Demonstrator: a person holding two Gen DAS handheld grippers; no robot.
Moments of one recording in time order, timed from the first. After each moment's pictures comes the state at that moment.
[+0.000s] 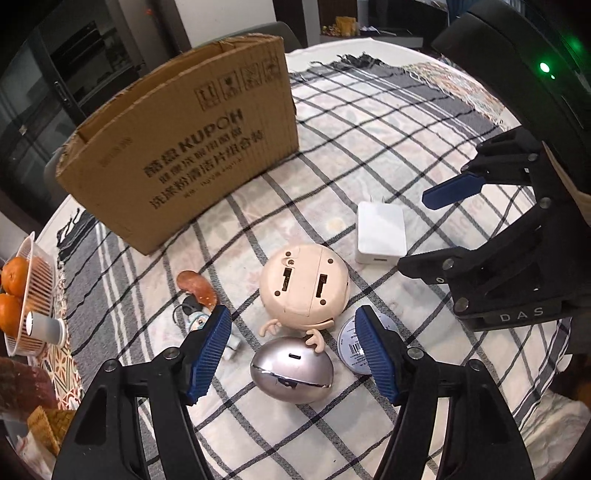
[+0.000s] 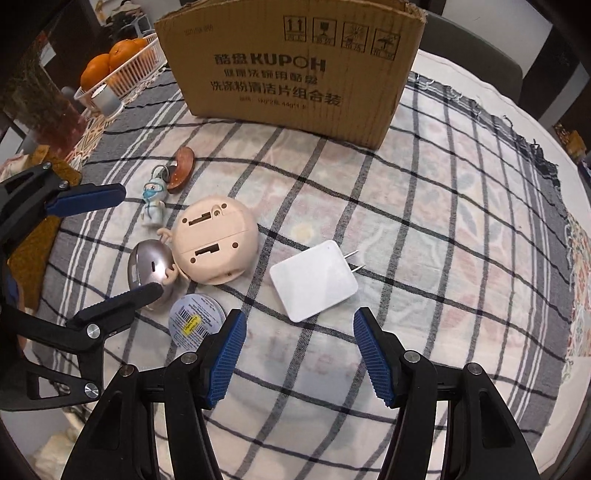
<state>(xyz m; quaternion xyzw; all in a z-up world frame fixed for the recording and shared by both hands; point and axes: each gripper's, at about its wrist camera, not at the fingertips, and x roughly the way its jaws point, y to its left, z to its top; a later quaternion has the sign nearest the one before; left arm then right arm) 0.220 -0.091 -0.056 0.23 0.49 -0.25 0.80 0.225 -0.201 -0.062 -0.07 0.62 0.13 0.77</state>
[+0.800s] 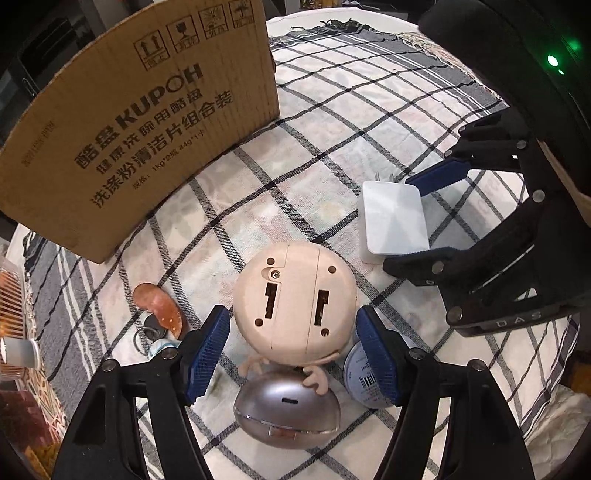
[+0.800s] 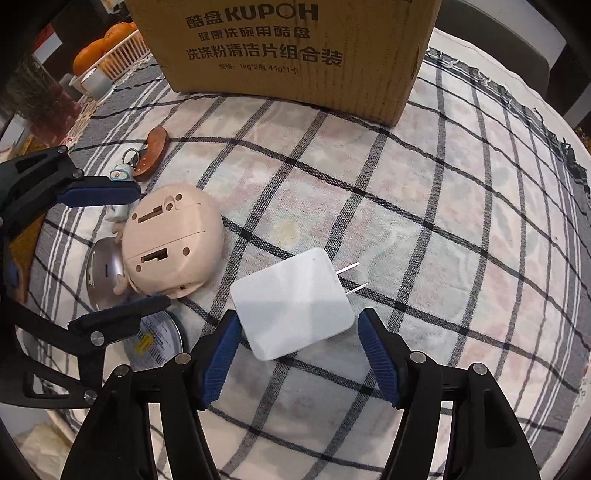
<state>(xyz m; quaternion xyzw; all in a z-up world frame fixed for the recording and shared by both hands) 0.254 -0.112 -0.100 0.24 0.54 -0.28 0.76 0.253 -0.207 -0.110 -0.07 0.64 0.16 0.75</state>
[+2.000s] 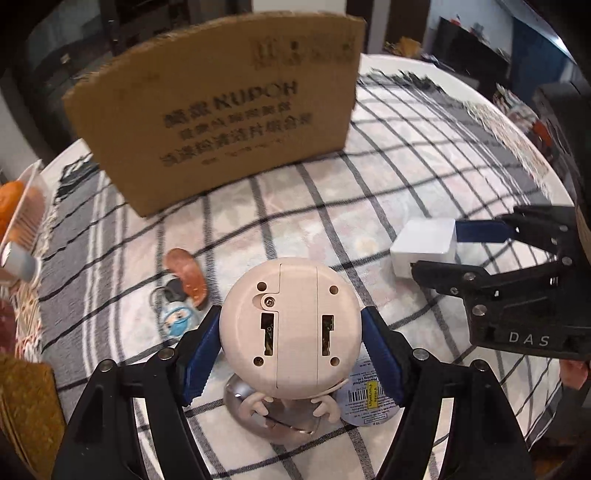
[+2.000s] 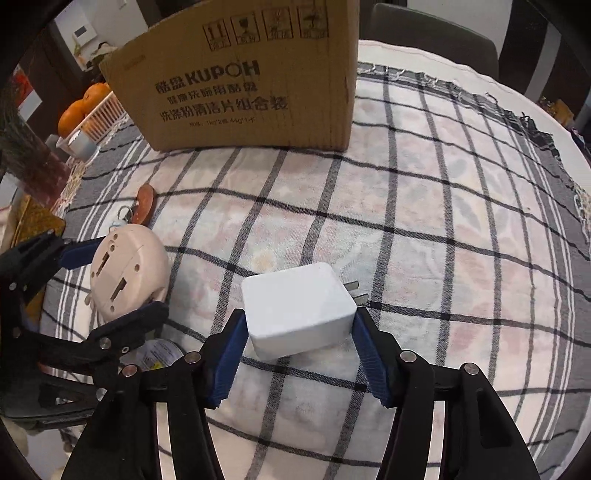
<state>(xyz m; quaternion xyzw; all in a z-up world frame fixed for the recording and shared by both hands) 0.238 -0.084 -0.083 0.11 0.52 -0.17 0.83 0.235 -0.235 -0.089 0.00 0.58 0.11 0.81</state>
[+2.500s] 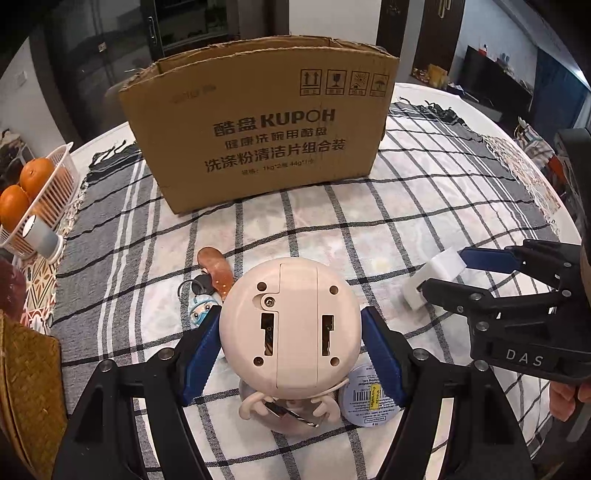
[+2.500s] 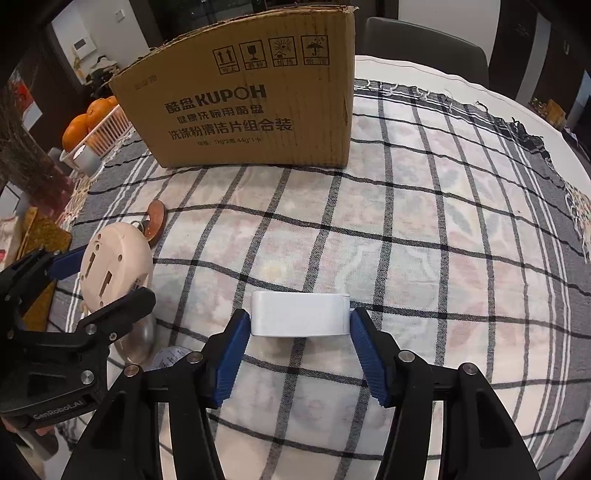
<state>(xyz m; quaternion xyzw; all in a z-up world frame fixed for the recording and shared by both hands) 0.230 -0.071 -0.071 0.07 0.49 -0.13 0.86 0.229 -0.232 -0.078 0.01 0.56 0.10 0.83</state>
